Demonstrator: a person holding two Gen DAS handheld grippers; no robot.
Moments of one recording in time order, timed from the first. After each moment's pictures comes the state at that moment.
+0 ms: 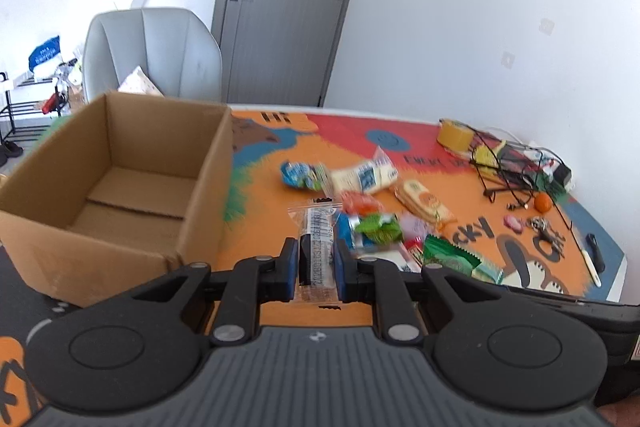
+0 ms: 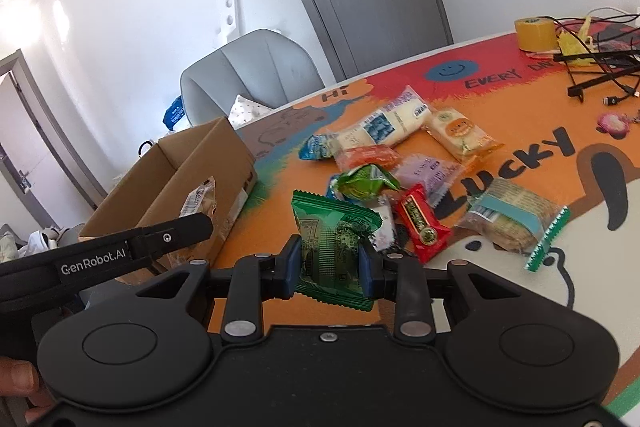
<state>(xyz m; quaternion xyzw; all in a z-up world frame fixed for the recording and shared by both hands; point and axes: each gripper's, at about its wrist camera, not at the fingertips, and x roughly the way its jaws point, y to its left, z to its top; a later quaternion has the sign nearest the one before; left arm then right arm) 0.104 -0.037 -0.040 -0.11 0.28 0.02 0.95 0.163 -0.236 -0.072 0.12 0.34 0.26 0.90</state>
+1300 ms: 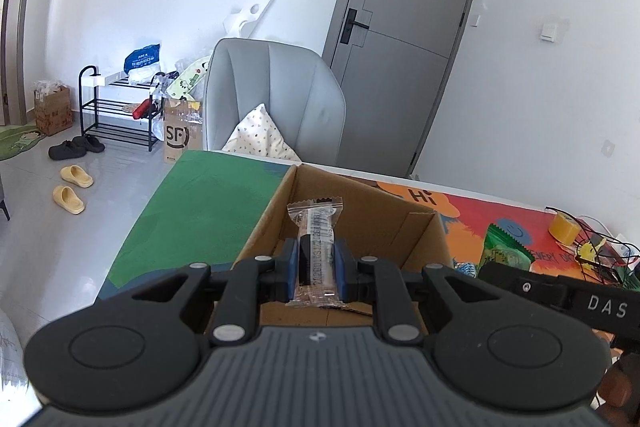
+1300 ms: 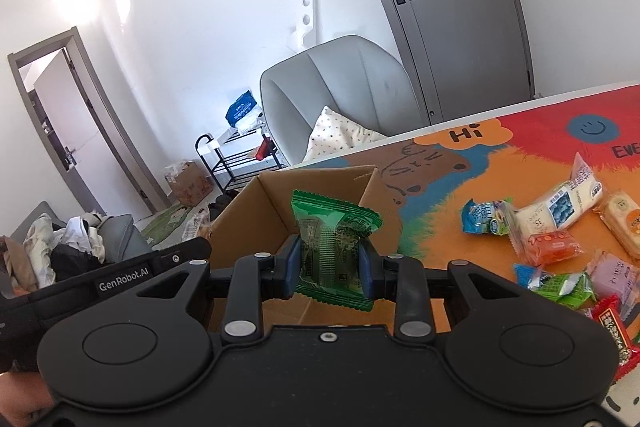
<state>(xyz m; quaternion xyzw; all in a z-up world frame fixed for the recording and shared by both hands) 0.113 0.107 -0.023 -0.15 0.23 0.15 0.95 0.206 -0.095 -0.029 0.10 0.31 0.35 0.88</state>
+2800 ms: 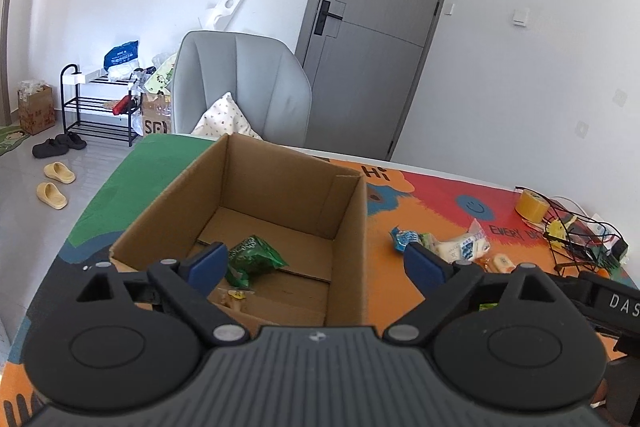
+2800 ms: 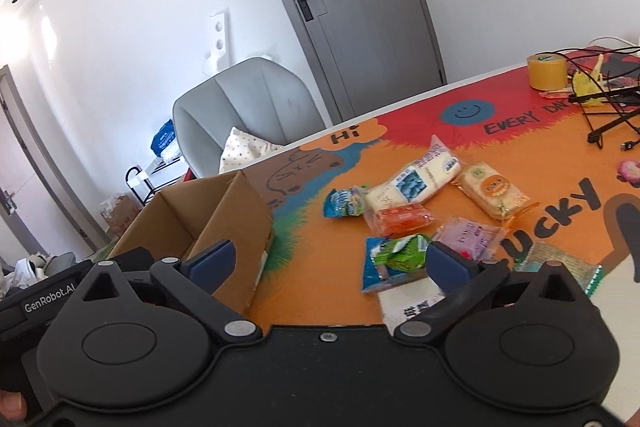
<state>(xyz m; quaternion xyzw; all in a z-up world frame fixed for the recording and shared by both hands) 0.102 0.034 -0.020 -0.15 0.24 0.12 0.95 0.189 -0.193 -0.042 0.13 0.31 0.22 0.92</state>
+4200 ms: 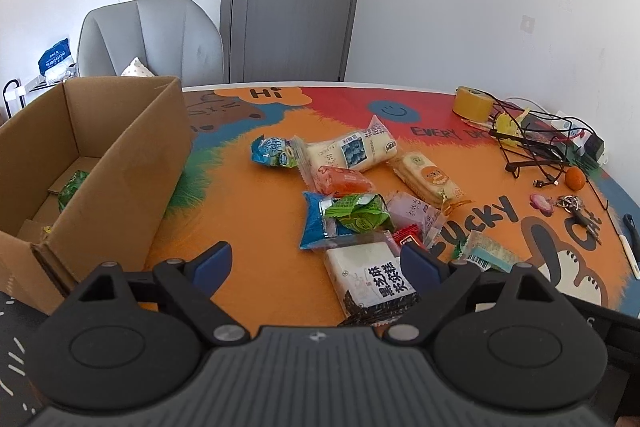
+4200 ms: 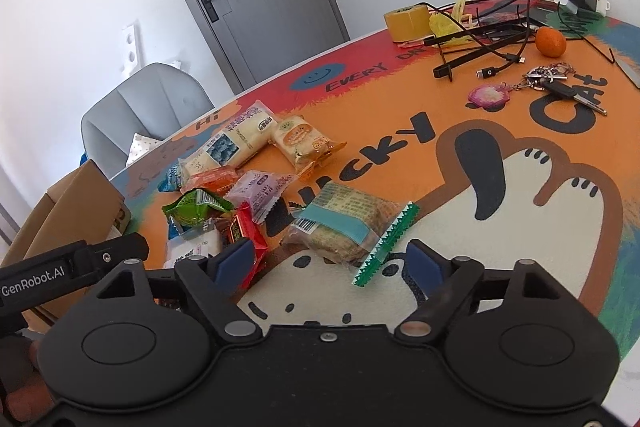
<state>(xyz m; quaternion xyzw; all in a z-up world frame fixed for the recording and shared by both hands) 0.160 -0.104 -0.075 -0.07 0.31 0.05 0.94 0.194 -0.310 -0.120 0.16 0.34 0.11 0.92</state>
